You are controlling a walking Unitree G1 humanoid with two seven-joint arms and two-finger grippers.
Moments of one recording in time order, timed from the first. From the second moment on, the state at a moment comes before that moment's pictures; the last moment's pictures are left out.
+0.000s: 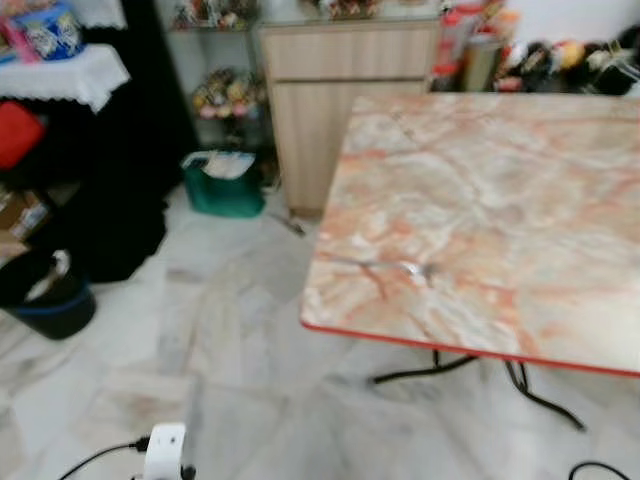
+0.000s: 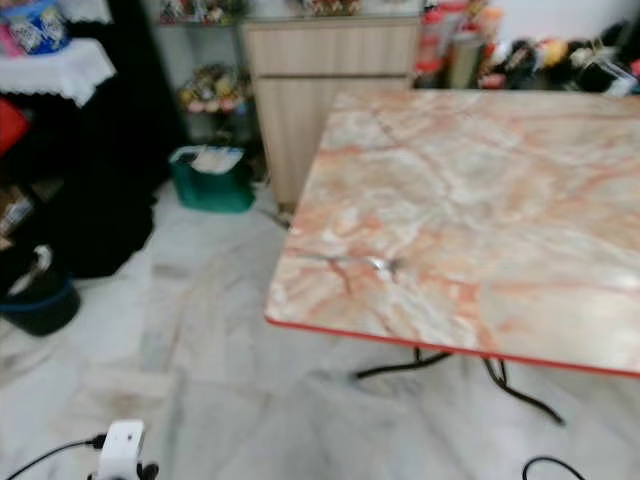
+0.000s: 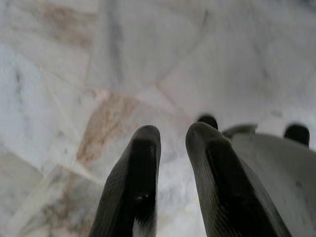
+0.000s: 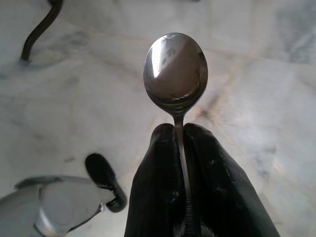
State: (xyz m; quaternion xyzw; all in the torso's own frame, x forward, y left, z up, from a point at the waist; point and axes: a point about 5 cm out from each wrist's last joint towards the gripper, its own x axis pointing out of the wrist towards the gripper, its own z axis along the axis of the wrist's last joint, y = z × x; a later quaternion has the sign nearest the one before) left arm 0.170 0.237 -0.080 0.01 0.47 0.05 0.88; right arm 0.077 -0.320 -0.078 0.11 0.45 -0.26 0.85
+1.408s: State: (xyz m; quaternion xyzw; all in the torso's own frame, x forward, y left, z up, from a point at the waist) left arm 0.170 0.235 -0.081 0.02 0.47 0.05 0.88; right arm 0.065 -0.321 -0.080 0.10 0.48 -0.26 0.83
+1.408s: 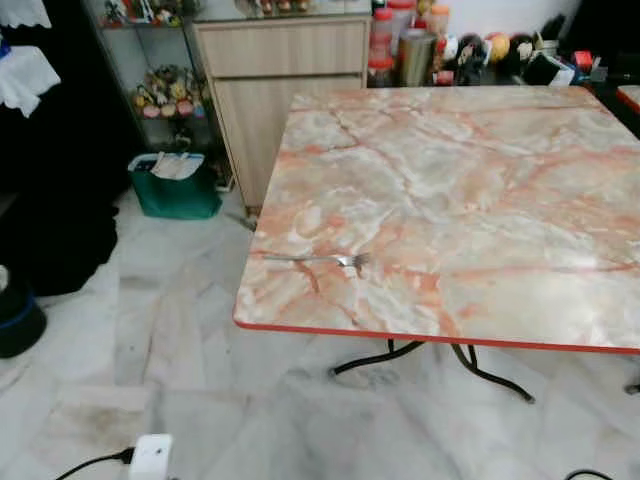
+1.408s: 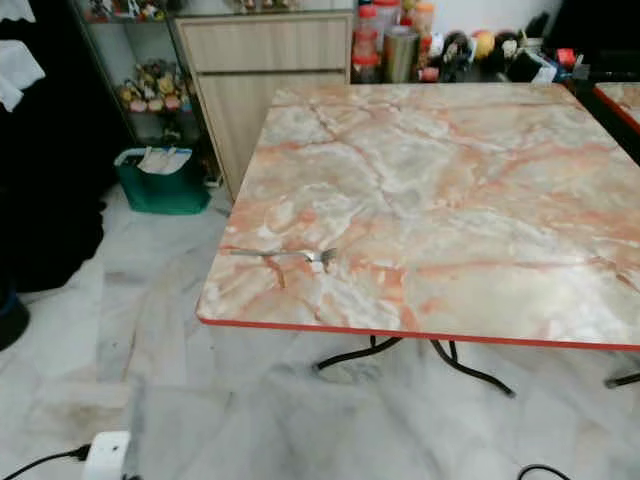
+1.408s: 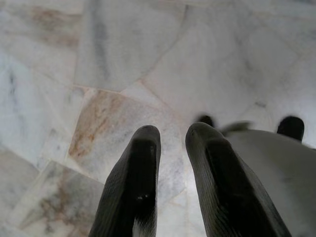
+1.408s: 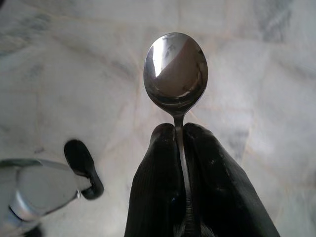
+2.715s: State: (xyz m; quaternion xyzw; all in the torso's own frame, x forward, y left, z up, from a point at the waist) left arm 0.169 0.235 -0.081 0.02 0.47 0.05 0.88; right arm 0.075 -0.323 -0.077 -0.07 0.54 -0.10 0.83
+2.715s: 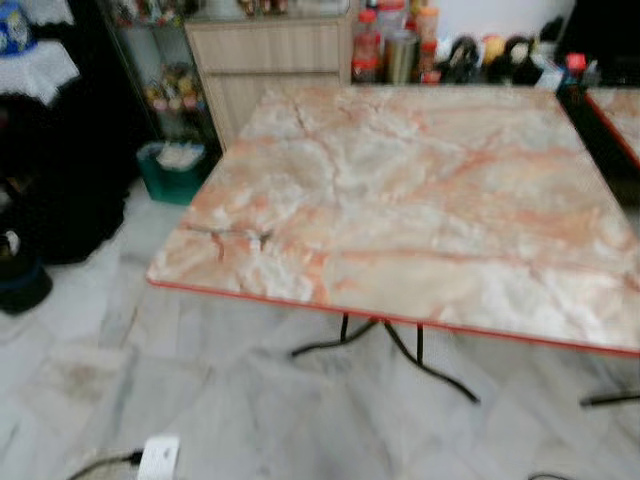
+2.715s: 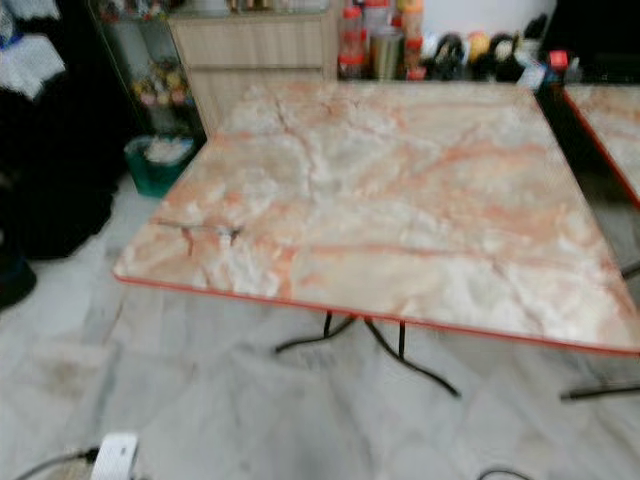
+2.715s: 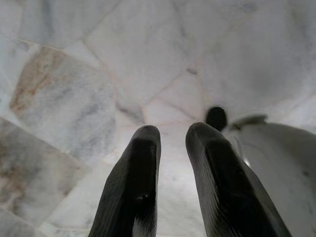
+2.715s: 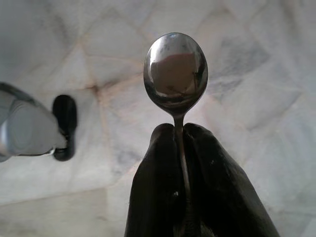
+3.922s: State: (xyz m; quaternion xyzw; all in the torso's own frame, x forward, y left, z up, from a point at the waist) left arm 0.170 0.235 -0.081 0.02 0.48 0.05 0.88; right arm 0.074 -0.322 -0.077 -0.04 0.54 -0.13 0.83
